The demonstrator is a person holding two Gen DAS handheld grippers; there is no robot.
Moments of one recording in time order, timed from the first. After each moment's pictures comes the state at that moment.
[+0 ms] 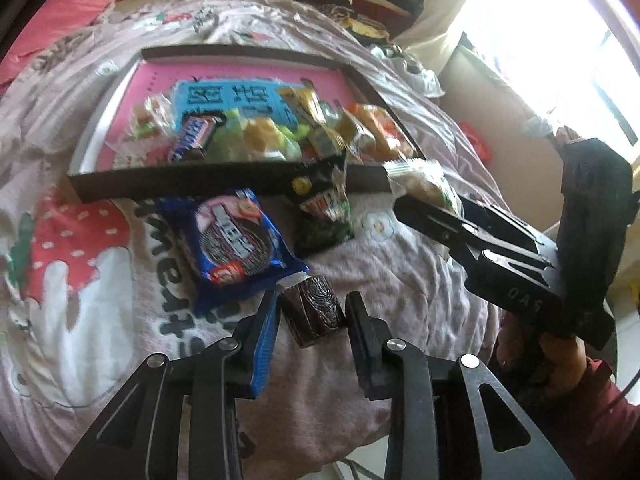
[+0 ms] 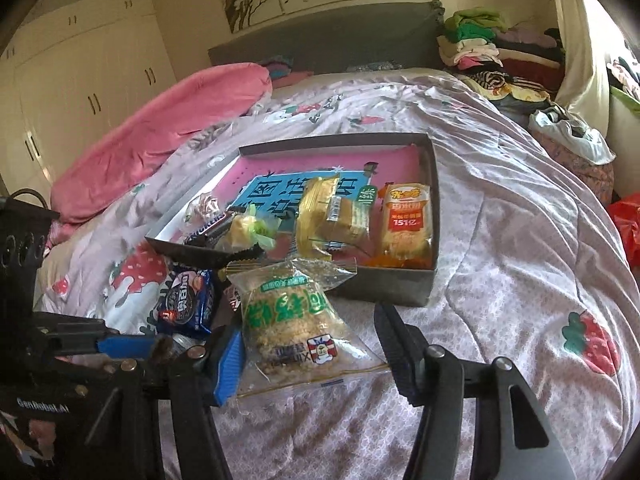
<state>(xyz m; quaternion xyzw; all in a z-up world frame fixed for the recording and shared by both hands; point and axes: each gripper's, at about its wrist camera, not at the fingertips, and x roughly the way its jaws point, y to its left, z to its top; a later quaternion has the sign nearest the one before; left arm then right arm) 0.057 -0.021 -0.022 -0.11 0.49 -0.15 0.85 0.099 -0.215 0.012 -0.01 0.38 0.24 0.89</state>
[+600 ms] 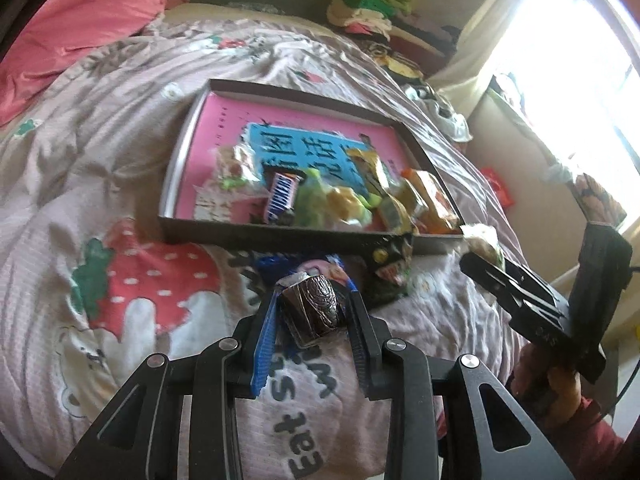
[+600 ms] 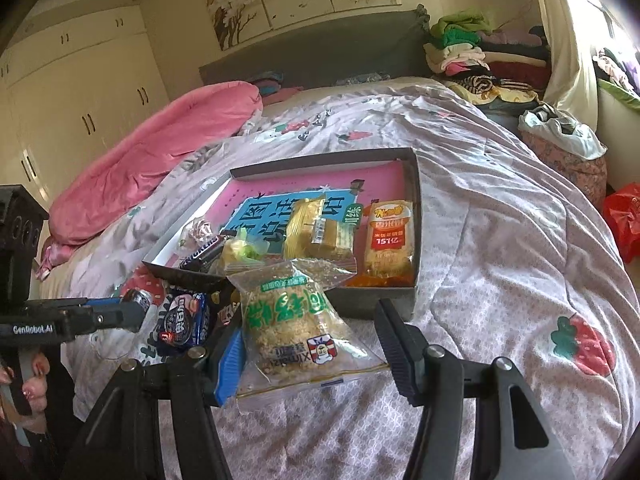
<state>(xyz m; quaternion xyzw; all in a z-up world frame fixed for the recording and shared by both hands) 0.066 0.038 -0.002 -0.15 0.45 -0.09 0.88 0.100 -0.225 0.019 0.01 0.36 0.23 0.90</state>
